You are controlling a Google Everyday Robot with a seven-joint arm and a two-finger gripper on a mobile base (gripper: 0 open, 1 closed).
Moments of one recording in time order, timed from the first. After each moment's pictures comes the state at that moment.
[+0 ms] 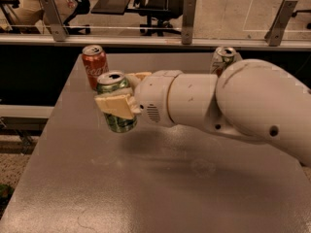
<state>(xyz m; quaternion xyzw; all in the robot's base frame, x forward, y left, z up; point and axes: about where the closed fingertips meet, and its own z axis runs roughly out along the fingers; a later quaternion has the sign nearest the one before) 0.461 0.077 0.949 -0.71 -0.39 -0.51 0.29</state>
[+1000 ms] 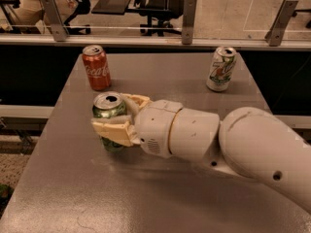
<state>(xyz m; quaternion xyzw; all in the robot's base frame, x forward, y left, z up) 0.429 0.085 0.921 -0.67 -0.39 -0.55 0.32</state>
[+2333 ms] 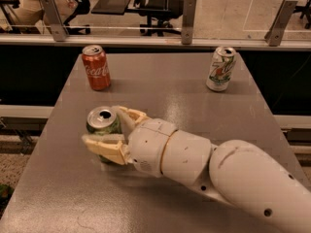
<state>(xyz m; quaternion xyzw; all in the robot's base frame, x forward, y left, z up) 0.414 0.095 0.901 -0.65 -0.38 -0.58 0.32</state>
